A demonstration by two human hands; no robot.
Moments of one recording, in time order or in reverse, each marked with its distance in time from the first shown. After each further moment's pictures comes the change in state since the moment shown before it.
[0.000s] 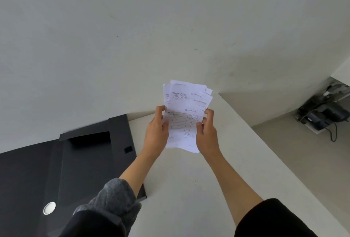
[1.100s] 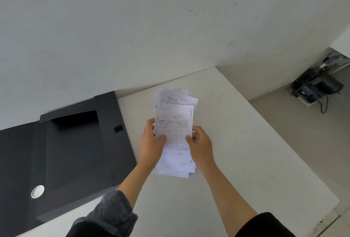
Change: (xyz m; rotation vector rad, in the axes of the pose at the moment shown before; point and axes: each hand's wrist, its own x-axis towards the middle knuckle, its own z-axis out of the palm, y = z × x) left_hand -0.056 -0.066 0.044 -0.200 -0.072 -0.335; right_hand -0.064 0.068 0.023 0.104 -0.025 0.405
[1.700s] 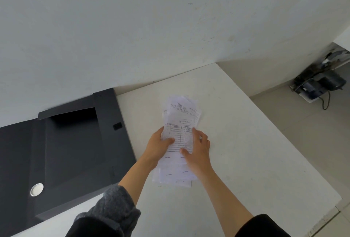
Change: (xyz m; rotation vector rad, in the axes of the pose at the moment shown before) left_hand 0.005 -0.007 0.009 -0.189 -0.287 -0.262; right_hand -0.009 0.030 0.007 -0.451 -0.088 -0.057
